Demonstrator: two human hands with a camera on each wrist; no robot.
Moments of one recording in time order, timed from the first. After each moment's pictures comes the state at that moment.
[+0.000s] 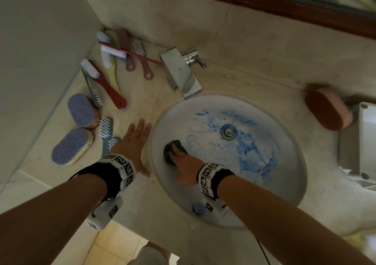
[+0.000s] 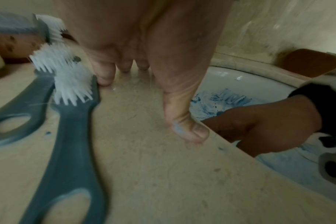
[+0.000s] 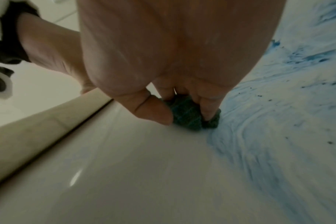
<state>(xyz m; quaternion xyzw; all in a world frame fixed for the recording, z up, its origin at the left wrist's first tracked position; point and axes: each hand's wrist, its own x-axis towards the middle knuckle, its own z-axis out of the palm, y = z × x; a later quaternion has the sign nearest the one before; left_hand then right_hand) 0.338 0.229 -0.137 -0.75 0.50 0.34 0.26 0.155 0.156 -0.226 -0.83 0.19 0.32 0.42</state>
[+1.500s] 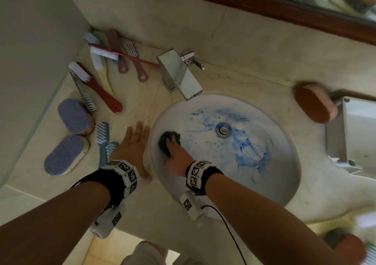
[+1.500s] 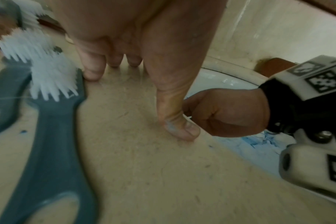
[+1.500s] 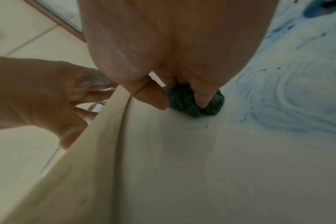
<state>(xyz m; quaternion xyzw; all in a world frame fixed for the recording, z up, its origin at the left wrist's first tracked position) 0.344 0.229 -0.138 -0.74 0.52 0.36 0.23 0.194 0.162 -0.211 -0.72 0.37 0.20 0.55</state>
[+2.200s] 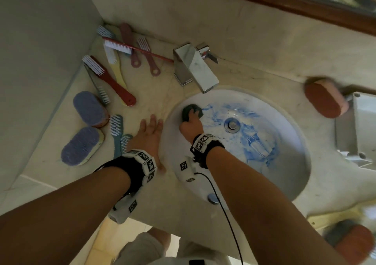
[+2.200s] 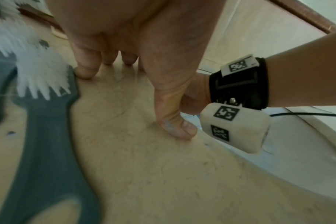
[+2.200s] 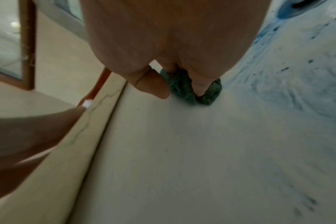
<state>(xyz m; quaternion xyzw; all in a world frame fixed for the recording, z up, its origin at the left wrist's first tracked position) 0.342 0.227 -0.132 -0.74 0.52 0.36 0.23 0.232 0.122 -0.203 -0.56 0.58 0.02 0.59</state>
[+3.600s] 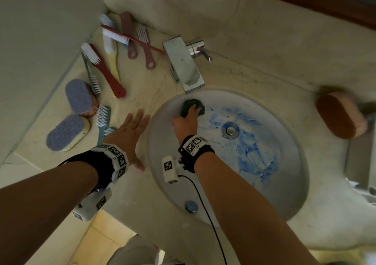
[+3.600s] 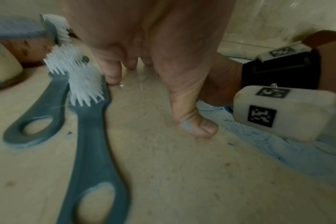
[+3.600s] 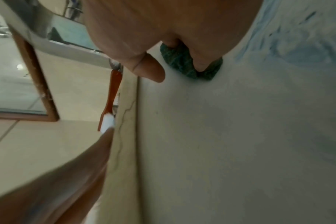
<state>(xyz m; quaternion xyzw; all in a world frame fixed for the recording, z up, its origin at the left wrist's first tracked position) 0.338 0.226 -0.130 -0.75 0.50 0.34 0.26 0.228 0.105 -0.224 -0.46 0.57 -0.11 0.67</state>
